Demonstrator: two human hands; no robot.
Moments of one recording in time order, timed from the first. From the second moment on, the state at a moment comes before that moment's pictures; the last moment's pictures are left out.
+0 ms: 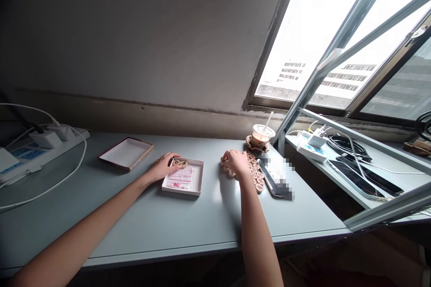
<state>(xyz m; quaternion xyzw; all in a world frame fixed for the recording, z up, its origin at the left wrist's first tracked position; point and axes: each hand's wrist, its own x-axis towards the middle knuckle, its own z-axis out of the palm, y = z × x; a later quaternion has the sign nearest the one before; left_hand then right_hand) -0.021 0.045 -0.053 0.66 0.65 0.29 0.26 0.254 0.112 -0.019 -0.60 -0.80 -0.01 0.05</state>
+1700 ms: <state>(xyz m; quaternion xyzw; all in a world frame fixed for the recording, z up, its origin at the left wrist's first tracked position) -0.038 0.059 -0.072 0.69 0.64 0.30 0.17 0.204 0.089 -0.018 -0.40 -0.90 0.06 0.14</state>
